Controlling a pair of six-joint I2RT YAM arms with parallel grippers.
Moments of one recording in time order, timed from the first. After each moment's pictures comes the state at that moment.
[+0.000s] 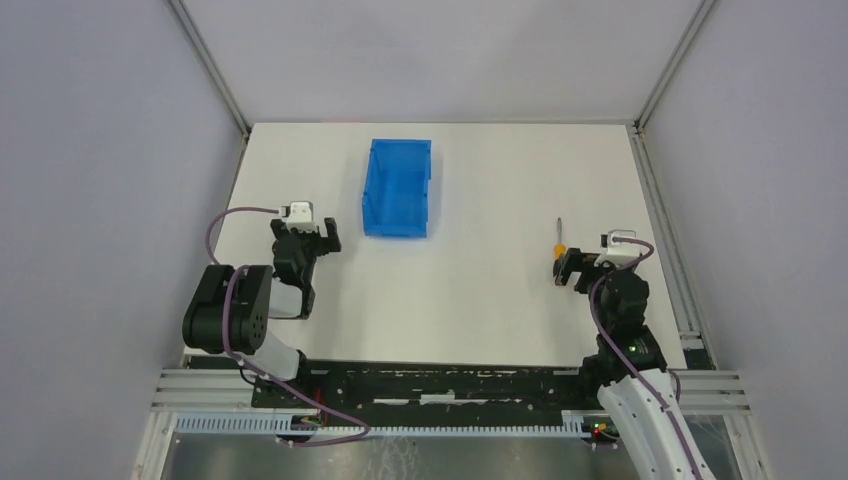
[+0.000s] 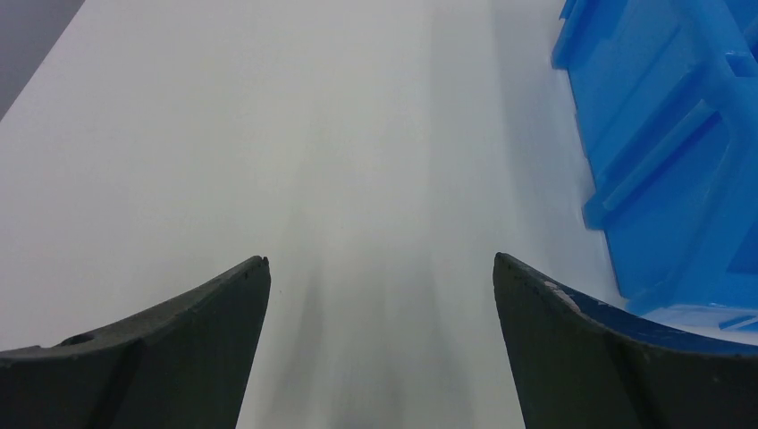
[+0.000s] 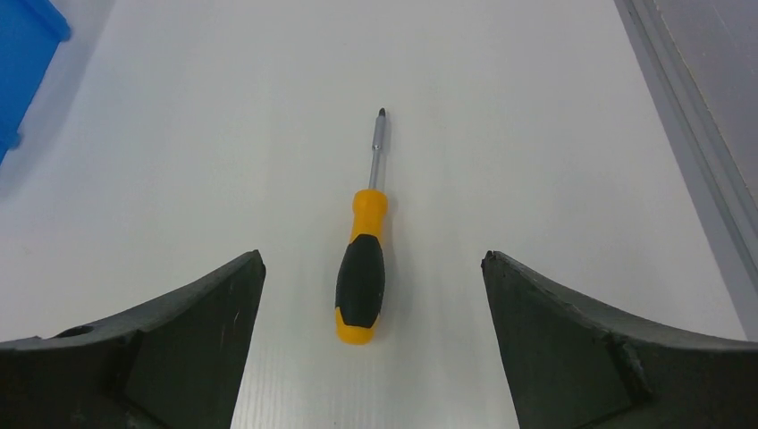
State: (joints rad) left arm -0.02 1.56 0.25 1.15 -0.05 0.01; right arm 0.17 0.31 0.24 -0.17 0.18 0.11
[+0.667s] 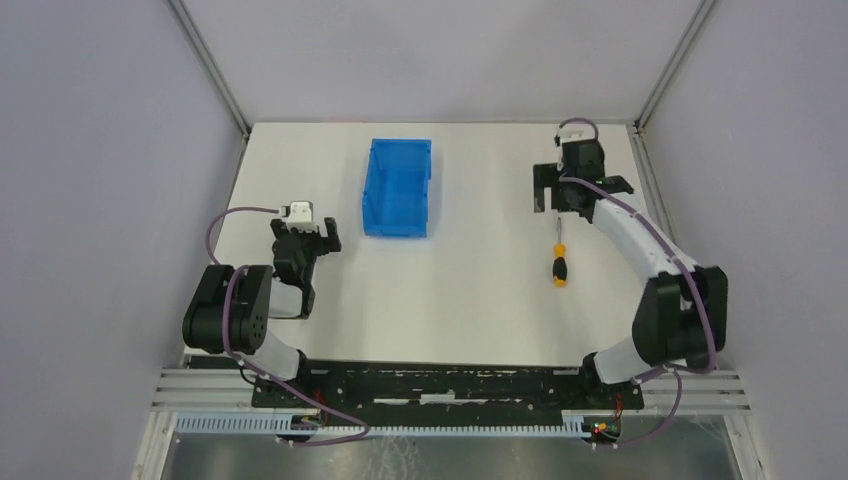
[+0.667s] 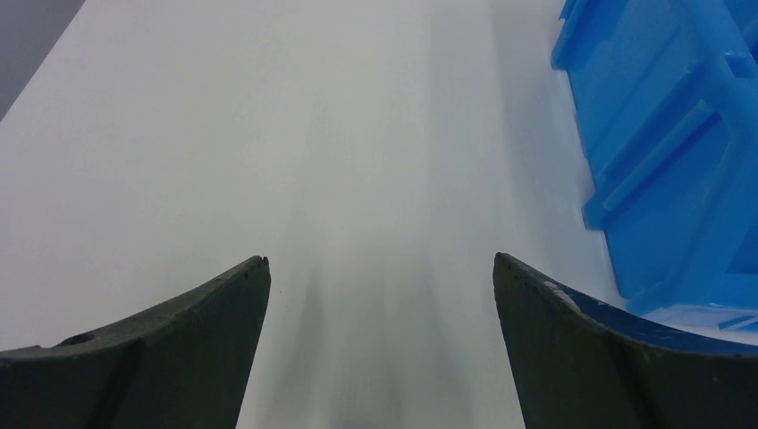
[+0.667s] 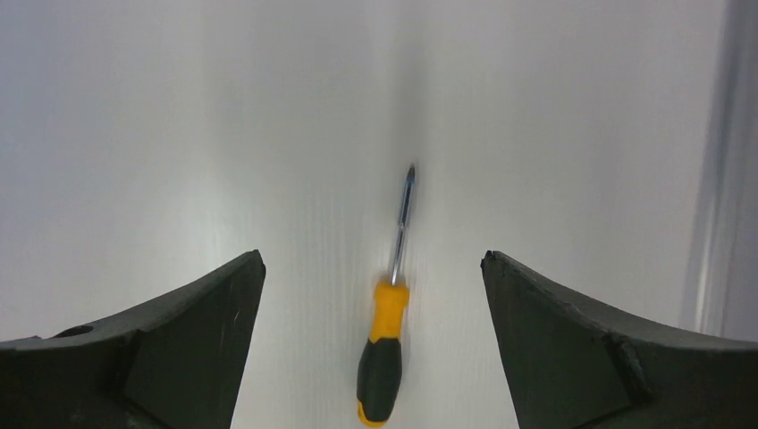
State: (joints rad) left arm -0.02 1.56 0.25 1.15 -0.05 0.01; right arm 0.17 1.41 1.24 -0.48 0.17 0.07
